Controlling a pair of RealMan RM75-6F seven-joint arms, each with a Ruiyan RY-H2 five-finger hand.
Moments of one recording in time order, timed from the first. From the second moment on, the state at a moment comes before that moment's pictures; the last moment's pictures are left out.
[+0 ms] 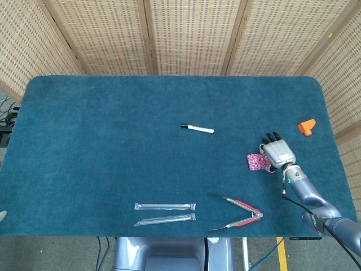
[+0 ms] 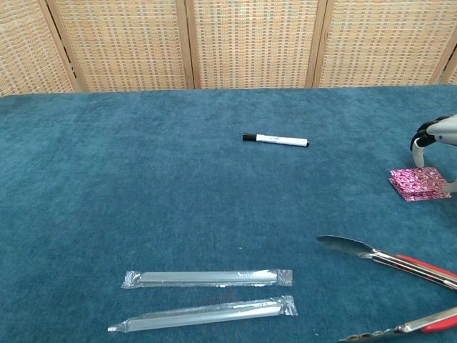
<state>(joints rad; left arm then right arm) 0.06 -0.96 -0.02 -1.72 1.41 1.53 -0.01 0.71 -1.42 0.03 -1.02 -1.26 0.69 -0.12</state>
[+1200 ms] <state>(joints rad) 0.04 -1.01 -0.04 -1.67 1.42 1.54 0.00 0.58 -1.31 0.13 -1.26 -1.22 1.00 -0.09</state>
